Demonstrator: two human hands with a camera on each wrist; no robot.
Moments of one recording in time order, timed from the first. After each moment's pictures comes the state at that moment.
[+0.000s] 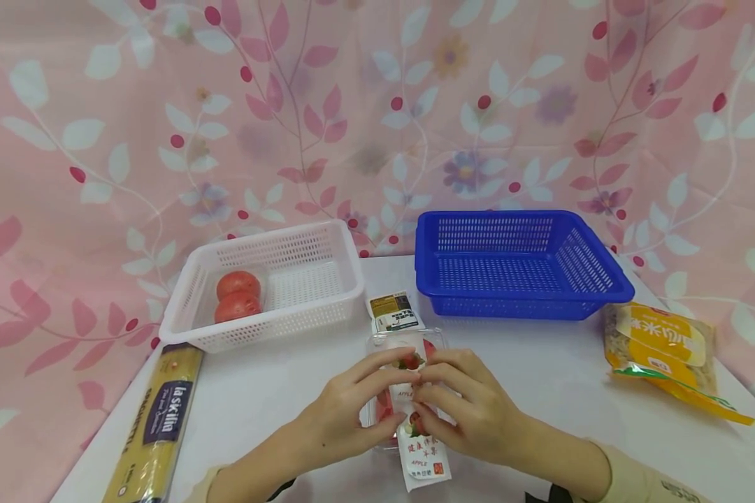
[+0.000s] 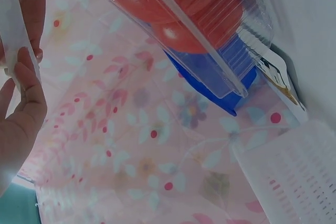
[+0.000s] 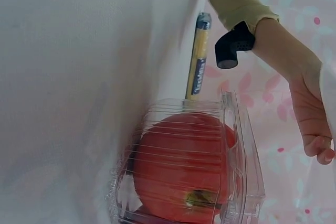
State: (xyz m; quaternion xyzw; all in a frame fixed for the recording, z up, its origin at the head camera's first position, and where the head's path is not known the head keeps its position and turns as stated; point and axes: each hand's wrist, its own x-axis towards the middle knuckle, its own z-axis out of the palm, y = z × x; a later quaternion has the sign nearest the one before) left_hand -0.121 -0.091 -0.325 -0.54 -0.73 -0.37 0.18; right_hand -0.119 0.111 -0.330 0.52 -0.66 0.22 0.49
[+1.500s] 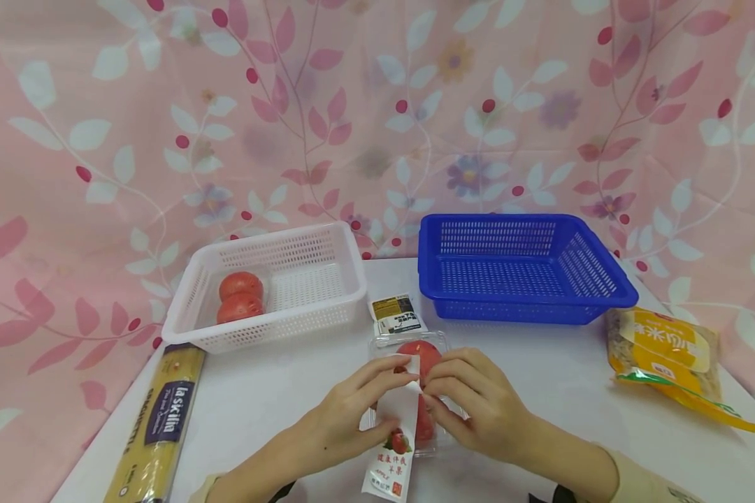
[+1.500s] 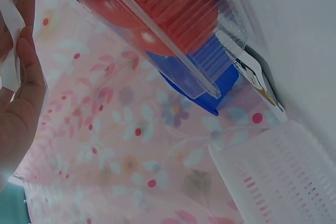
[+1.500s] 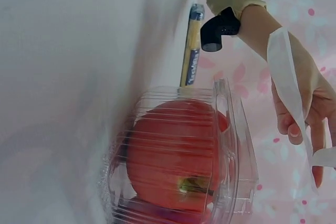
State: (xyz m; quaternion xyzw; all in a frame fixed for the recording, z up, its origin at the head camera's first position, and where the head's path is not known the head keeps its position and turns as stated) left_hand -0.124 -0.100 -0.340 -0.52 -0.77 -0.34 0.14; right_hand -0.121 0.112 -0.323 0.53 -0.64 0.26 0.49
